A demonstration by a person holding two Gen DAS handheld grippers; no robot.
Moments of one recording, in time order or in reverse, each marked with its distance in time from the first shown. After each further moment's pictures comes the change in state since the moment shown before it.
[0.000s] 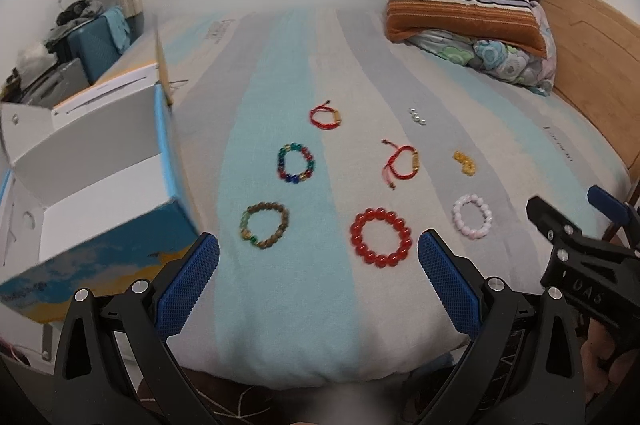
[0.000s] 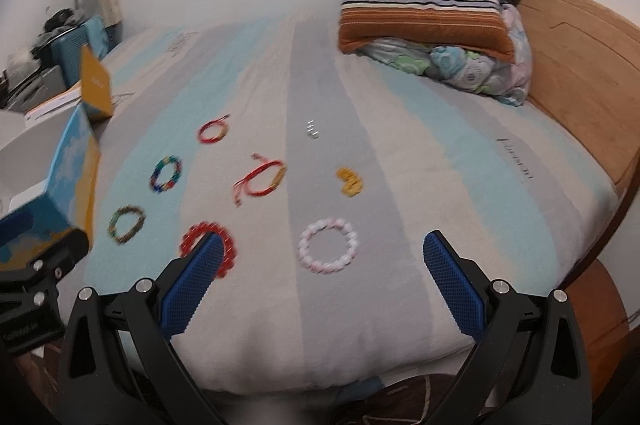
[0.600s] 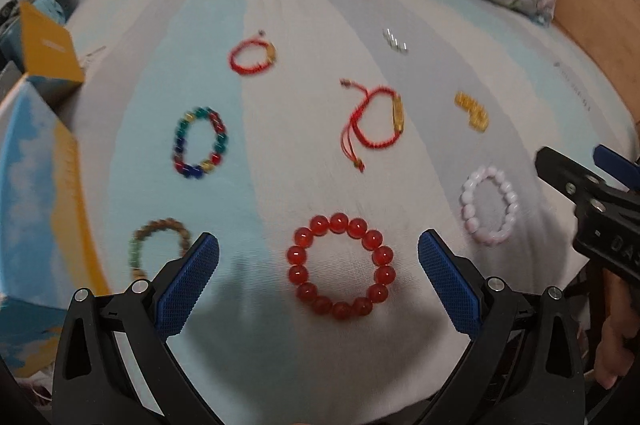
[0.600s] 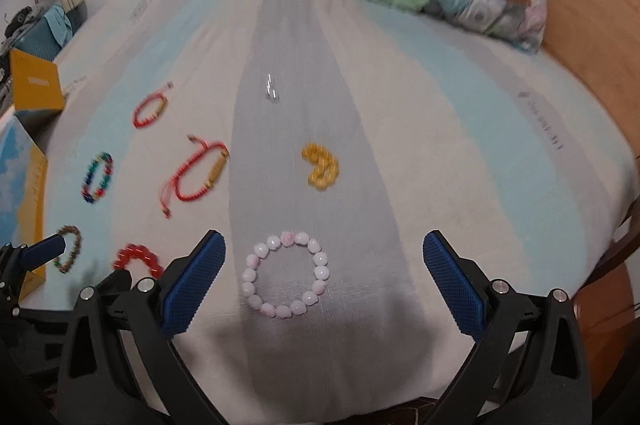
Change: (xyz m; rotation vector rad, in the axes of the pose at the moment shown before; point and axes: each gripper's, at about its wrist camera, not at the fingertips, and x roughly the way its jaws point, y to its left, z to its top) left arm 0.150 -0.061 0.021 0.116 0.281 -0.063; right arm 0.131 -0.041 0.020 0.053 0.242 0.014
